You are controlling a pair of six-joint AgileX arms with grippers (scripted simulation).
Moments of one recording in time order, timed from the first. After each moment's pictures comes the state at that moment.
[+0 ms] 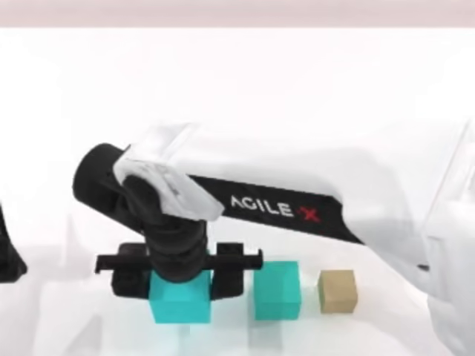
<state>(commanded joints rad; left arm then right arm) 0.02 0.00 0.00 0.00 0.00 0.00 1.03 2.35 1.91 -1.12 0.01 1.04</state>
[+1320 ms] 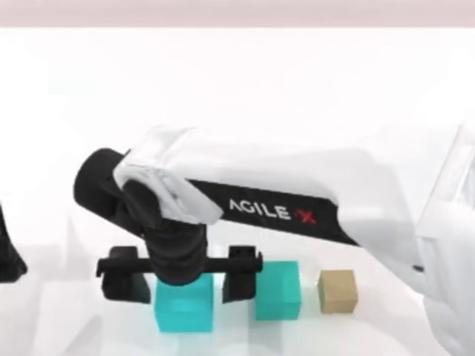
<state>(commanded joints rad) 0.02 0.00 0.00 0.00 0.00 0.00 1.03 2.36 1.90 -1.11 0.01 1.04</state>
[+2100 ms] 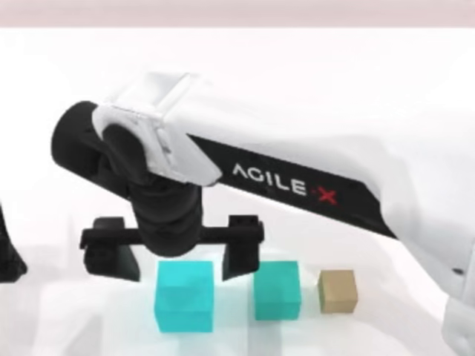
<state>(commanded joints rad) 0.02 0.00 0.00 0.00 0.00 0.00 1.04 2.33 2.12 -1.36 0.01 1.04</state>
